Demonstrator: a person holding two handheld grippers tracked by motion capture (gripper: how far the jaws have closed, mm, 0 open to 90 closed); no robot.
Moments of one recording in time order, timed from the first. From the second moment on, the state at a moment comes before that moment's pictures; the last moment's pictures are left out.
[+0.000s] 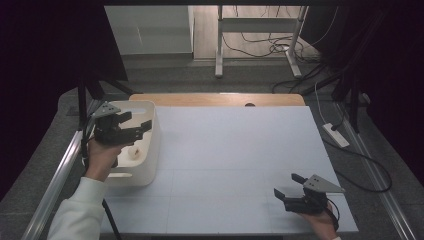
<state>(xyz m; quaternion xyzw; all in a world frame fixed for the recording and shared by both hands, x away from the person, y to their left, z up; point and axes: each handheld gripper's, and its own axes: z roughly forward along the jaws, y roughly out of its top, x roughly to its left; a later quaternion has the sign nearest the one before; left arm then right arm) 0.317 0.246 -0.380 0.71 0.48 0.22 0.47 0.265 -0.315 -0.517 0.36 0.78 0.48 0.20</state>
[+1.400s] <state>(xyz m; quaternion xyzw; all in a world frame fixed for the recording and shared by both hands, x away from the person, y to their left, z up) 0.233 0.179 -0.404 0.76 0.35 0.17 0.53 0.265 -0.315 -0.517 0.36 0.78 0.48 0.21</state>
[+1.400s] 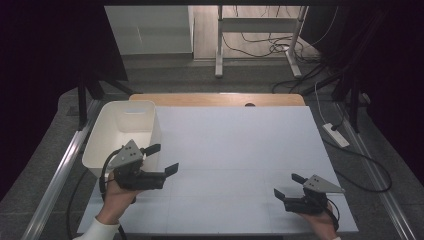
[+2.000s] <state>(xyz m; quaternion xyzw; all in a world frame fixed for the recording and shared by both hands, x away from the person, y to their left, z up) 0.219 0.174 -0.460 0.77 0.36 0.16 0.50 0.264 -0.315 -0.517 0.36 0.78 0.48 0.20</state>
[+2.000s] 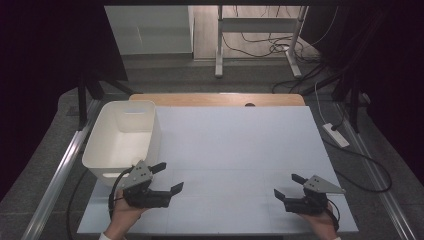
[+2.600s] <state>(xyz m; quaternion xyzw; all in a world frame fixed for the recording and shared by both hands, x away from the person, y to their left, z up) 0.220 0.202 -0.513 0.77 0.38 0.16 0.49 0.263 -0.314 -0.518 0.35 0.78 0.48 0.20</state>
